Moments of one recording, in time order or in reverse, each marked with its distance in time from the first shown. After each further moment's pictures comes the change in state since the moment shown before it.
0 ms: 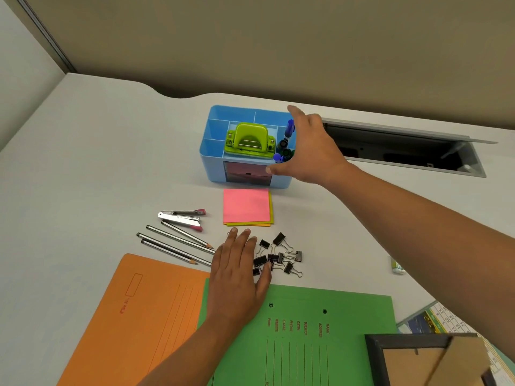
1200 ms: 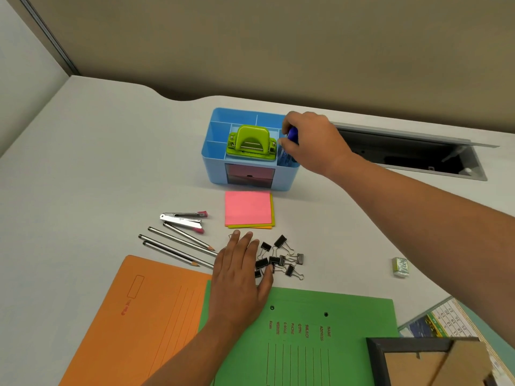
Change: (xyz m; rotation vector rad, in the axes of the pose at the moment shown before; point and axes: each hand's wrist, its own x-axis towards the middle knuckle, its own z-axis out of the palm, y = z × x) left_hand 0.000 0.001 0.000 -0.006 -0.002 0.000; right_hand 0.025 0.011 -0.004 -0.131 0.122 -0.231
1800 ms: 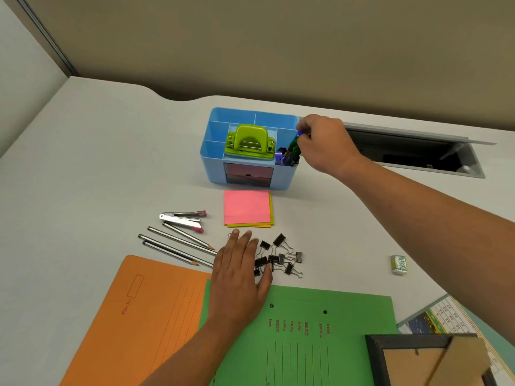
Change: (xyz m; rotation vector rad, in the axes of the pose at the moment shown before) left_hand 0.000 0.001 -0.003 -0.005 0.008 0.007; right_hand -0.010 0.006 -0.009 0.137 0.016 0.235
